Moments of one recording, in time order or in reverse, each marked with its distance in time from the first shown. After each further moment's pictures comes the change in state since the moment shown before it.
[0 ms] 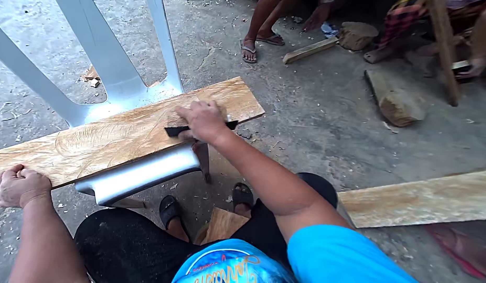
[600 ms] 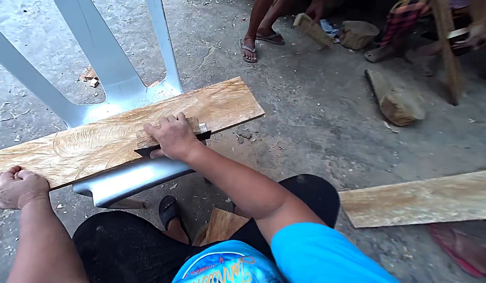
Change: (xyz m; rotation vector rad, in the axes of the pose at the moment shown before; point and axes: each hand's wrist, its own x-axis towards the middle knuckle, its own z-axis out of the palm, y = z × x) left_hand 0.006 -0.007 0.007 0.014 0.019 -0.002; right_hand 0.009 -0.061 0.020 -0.032 0.001 -0.168
